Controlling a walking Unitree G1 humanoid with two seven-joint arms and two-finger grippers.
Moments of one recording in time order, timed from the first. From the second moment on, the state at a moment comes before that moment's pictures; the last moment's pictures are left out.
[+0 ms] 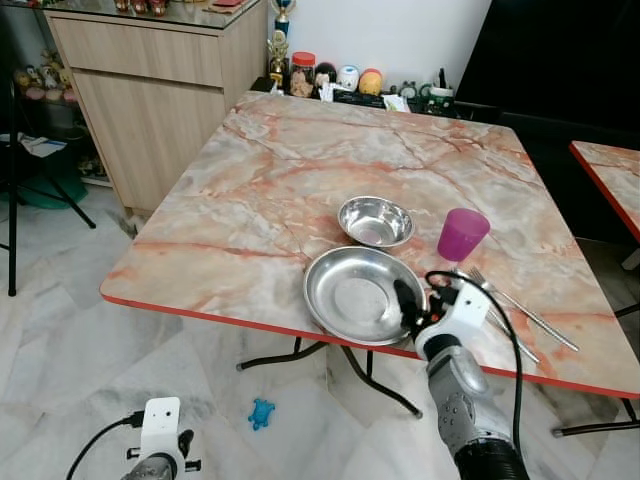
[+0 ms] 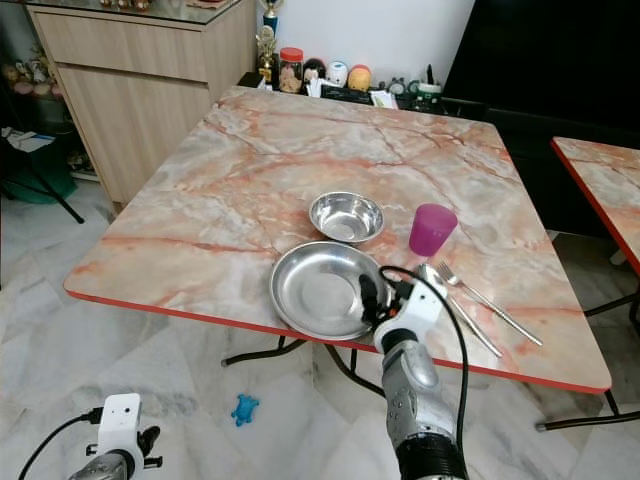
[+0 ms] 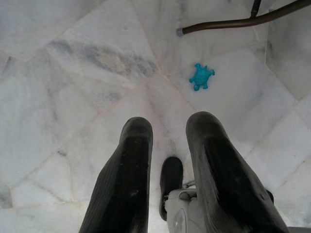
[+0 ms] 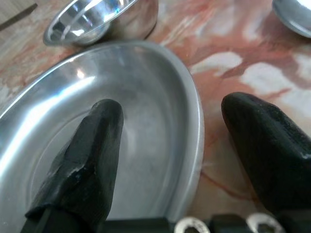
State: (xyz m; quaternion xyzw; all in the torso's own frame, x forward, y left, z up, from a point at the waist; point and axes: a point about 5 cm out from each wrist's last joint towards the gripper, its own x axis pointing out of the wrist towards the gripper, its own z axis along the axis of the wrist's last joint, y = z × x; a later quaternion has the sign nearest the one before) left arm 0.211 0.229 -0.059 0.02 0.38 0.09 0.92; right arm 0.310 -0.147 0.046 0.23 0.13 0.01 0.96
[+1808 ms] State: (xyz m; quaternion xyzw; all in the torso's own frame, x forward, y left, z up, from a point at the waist) left arm 0.211 0.227 -0.060 0.03 0.39 0.08 0.92; right arm 0.309 -0.122 0.050 0.24 0.14 0.09 0.96
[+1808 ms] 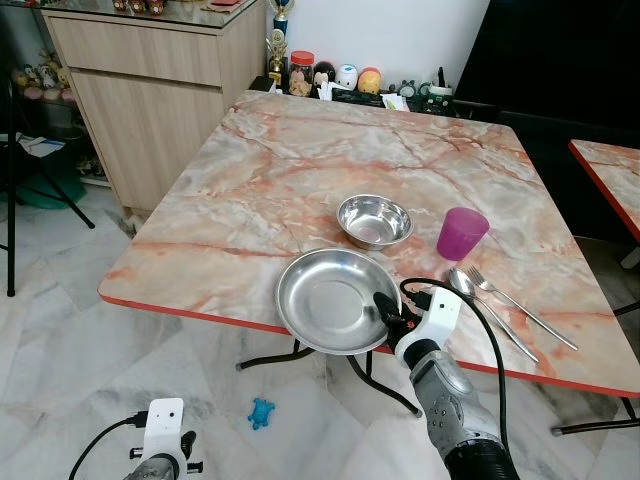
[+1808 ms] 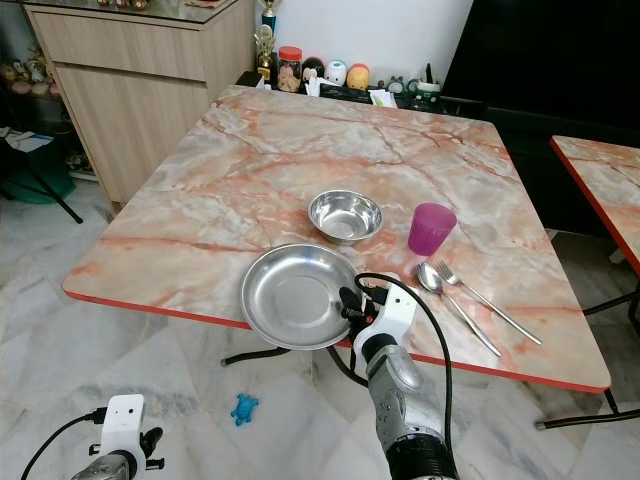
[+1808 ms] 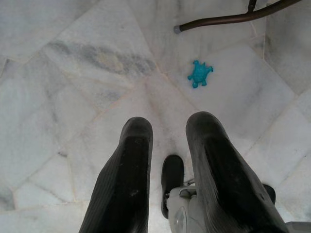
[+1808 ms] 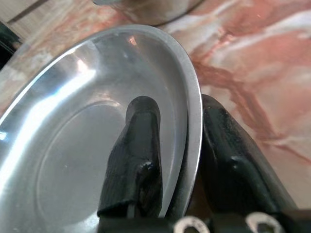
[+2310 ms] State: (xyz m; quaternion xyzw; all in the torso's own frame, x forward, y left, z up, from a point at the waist) left arm 0.205 0.232 -0.062 0.05 0.39 0.08 0.91; right arm 0.313 -0.118 0.140 0.26 -0.11 0.13 0.95
